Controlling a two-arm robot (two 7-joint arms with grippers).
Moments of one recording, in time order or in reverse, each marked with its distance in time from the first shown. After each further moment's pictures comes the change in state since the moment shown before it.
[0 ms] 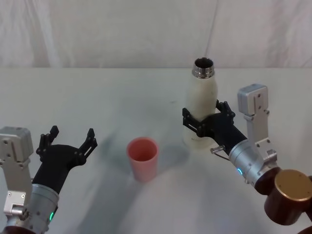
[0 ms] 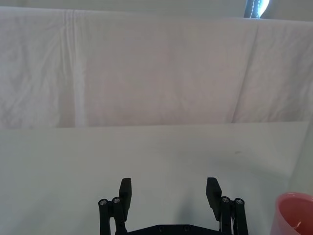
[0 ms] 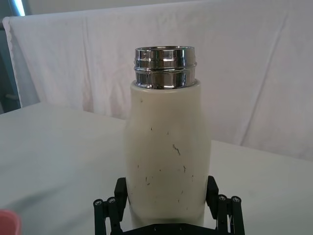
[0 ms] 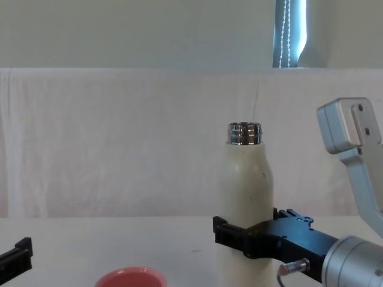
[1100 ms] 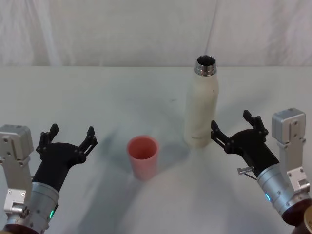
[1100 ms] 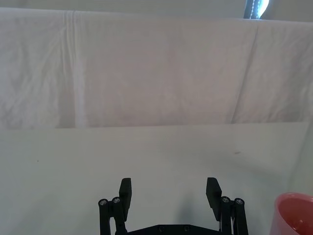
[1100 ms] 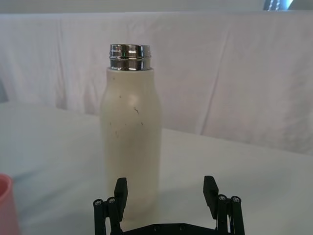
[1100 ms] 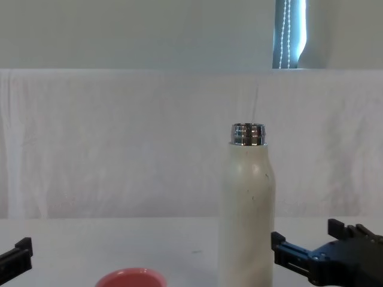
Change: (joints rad) left arm 0.000 0.000 0.000 0.000 0.000 0.000 0.000; right arm -0.219 0.055 0.072 -0.202 -0.043 -0.049 -0.075
